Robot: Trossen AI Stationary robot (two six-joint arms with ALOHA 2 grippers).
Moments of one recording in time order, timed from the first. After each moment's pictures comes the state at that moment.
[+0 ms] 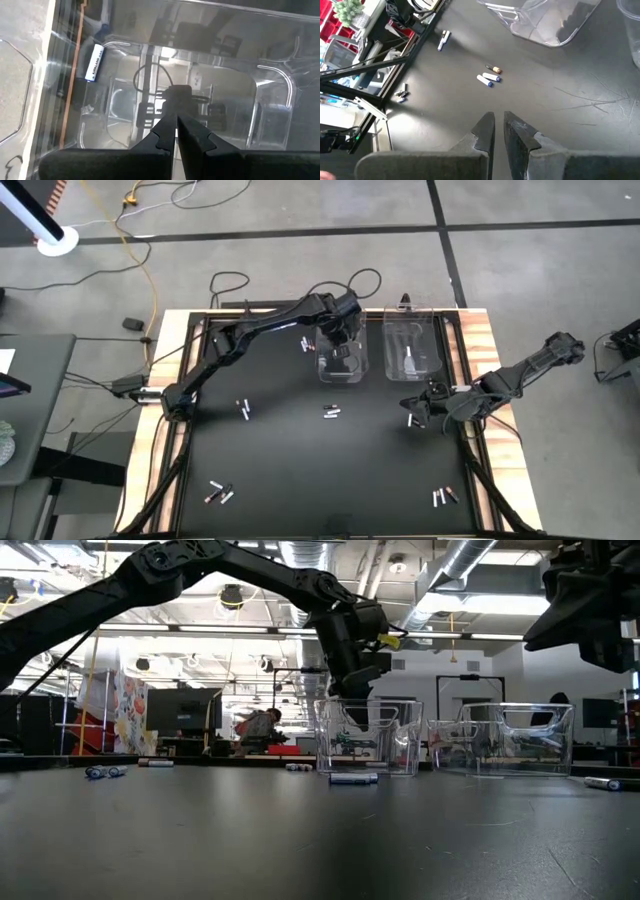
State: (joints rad) left arm 0.42 2.41 2.32 -1.01 -0.02 0.29; right arm 0.49 0.62 0.48 -0.51 0.58 1.25
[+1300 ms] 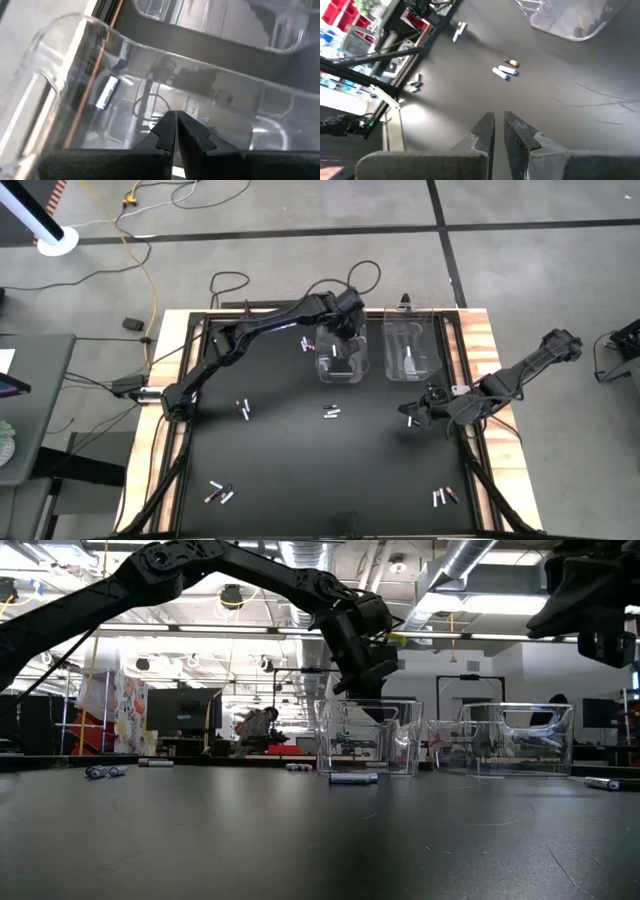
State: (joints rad) left arm 0.41 2.41 2.32 -0.86 -0.01 0.11; right arm 0.54 0.65 0.48 -0.42 0.57 1.22
